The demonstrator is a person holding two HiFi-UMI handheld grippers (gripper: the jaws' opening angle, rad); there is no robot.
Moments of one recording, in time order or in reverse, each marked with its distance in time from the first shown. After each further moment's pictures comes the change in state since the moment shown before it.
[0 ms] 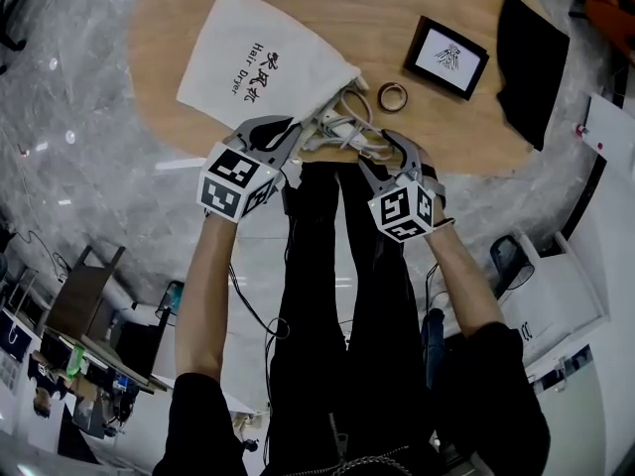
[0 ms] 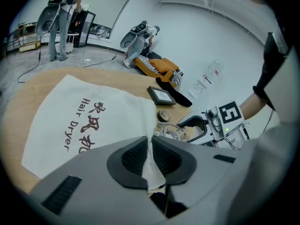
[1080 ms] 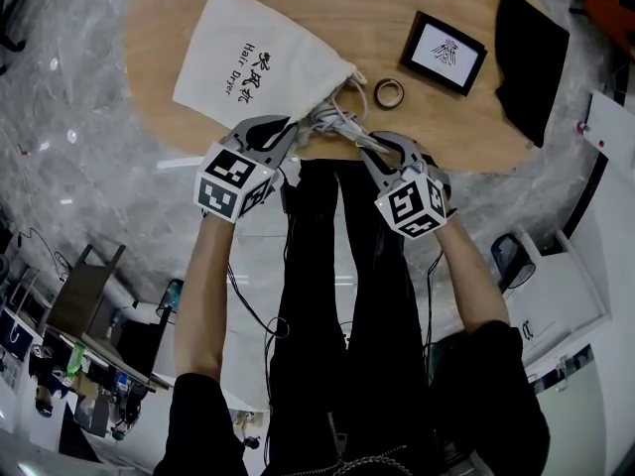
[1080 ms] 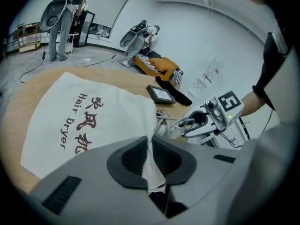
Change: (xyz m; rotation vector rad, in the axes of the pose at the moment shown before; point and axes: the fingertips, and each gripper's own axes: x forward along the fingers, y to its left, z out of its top) left arm 0.003 -0.005 -0.004 0.001 0.012 0.006; right arm -0.013 -0.002 0.015 -0.008 -0.083 0.124
